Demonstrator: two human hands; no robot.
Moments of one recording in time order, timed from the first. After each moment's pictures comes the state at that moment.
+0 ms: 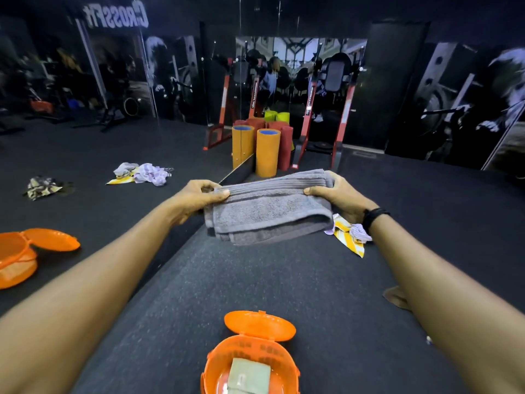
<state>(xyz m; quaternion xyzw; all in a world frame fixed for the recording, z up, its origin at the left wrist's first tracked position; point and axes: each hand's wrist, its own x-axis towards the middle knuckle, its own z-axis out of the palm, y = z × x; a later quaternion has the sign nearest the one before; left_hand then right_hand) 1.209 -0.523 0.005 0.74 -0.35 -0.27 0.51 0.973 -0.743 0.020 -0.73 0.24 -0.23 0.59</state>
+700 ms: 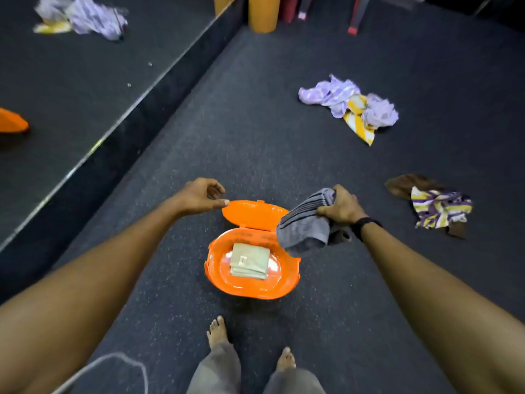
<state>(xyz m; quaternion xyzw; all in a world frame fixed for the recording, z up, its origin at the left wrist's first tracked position) 1.277 -0.557 -0.284 0.81 -0.39 -0.38 0.22 1.020 -0.768 -0.294 -0.78 0.52 0.05 0.33</state>
